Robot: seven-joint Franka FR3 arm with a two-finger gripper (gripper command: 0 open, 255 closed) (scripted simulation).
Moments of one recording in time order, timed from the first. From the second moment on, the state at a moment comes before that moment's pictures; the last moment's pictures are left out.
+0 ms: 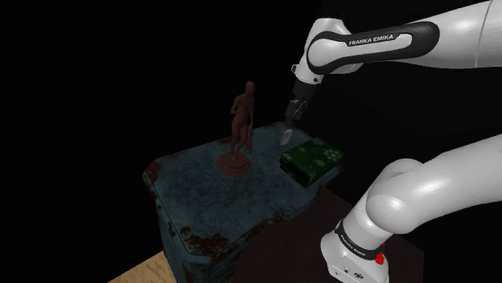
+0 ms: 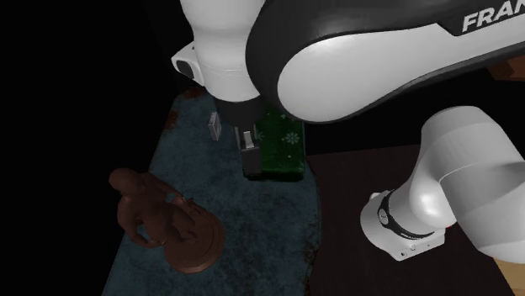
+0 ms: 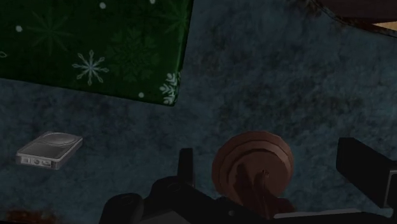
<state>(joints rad) -0.11 -0.50 -0.19 -2.49 -0.06 1.97 -0.34</state>
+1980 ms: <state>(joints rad) -0.30 0.42 -0.37 -2.03 0.22 2.41 -0.88</state>
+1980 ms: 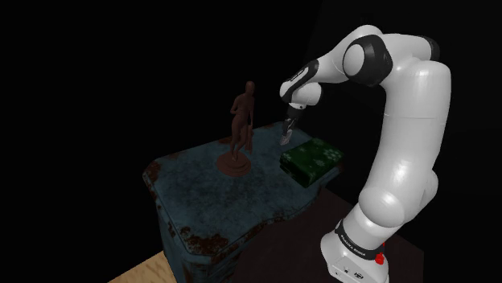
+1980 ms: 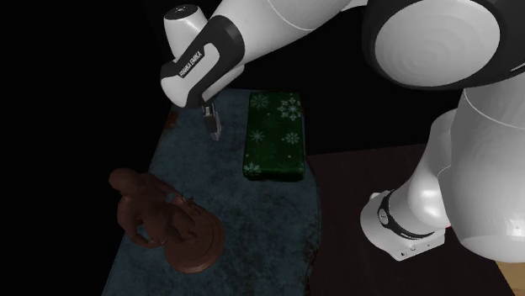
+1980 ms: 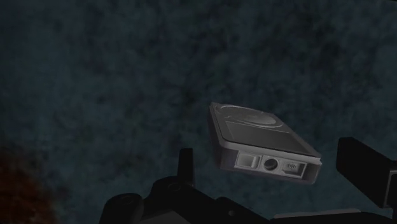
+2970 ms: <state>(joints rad) -0.31 0.46 -0.36 -2.03 0.24 2.45 -0.90</state>
